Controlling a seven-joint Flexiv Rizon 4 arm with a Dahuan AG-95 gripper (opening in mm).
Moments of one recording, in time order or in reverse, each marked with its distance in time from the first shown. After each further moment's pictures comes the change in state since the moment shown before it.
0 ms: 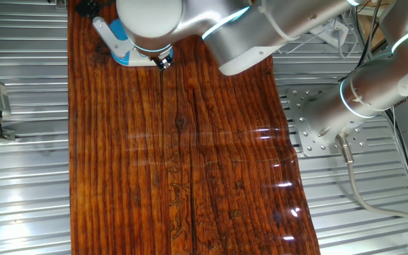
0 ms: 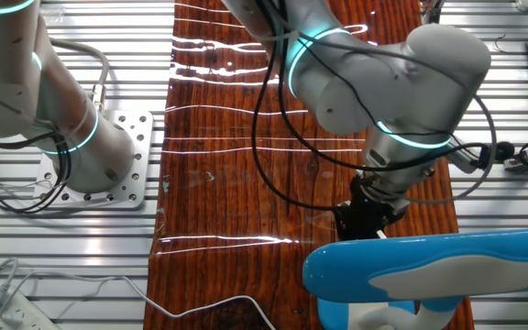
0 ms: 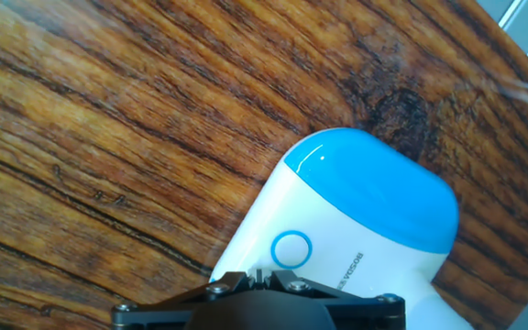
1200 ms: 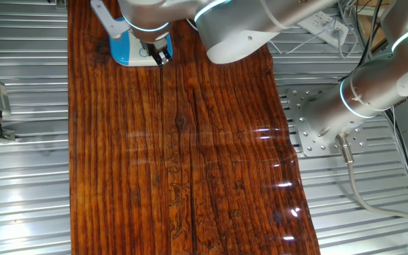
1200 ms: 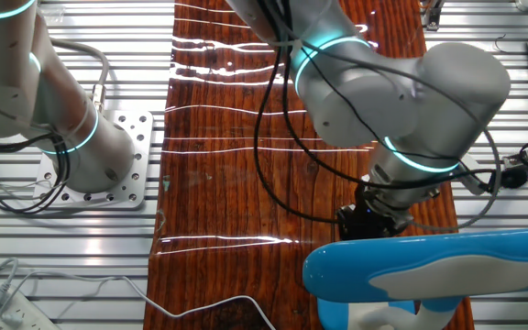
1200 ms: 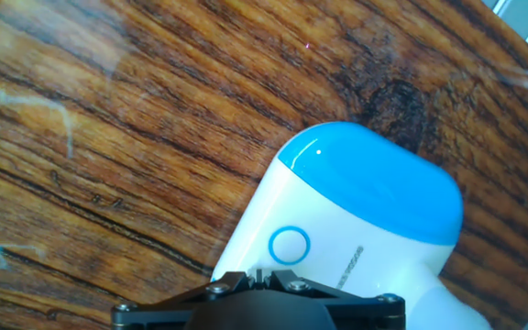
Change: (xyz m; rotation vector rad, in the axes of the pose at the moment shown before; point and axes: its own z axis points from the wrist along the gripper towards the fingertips) arm 0.005 0.002 0.001 -0.114 -0.037 0.066
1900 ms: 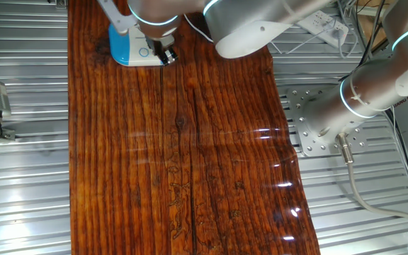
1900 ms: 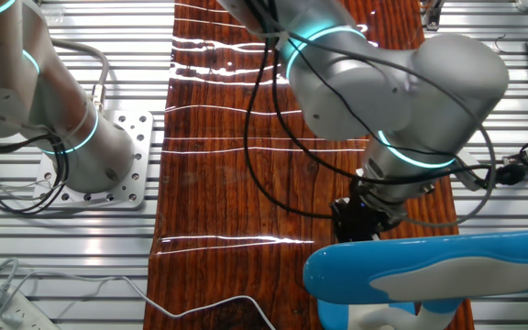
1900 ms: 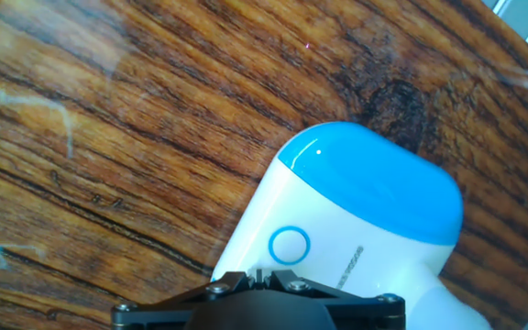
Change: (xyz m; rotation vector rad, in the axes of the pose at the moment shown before) arm 0.004 0.006 -0.013 -0.012 -0.019 -0.005
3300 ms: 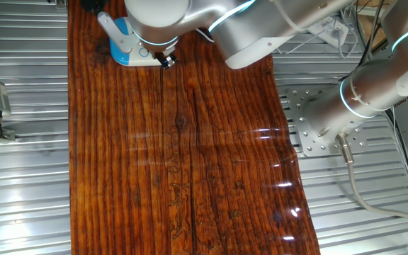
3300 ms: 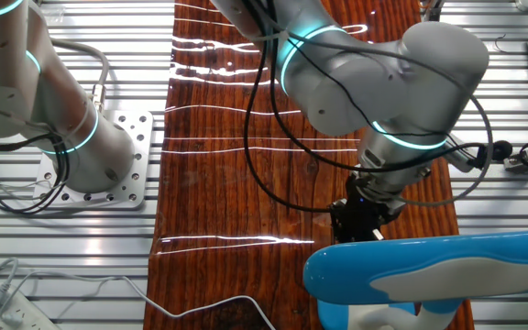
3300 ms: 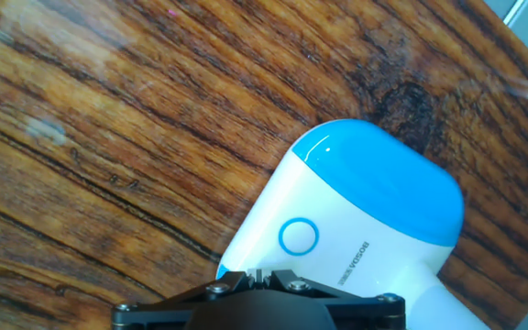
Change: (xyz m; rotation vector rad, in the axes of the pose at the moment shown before) arm -0.003 -0.003 0.004 0.111 0.033 -0.109
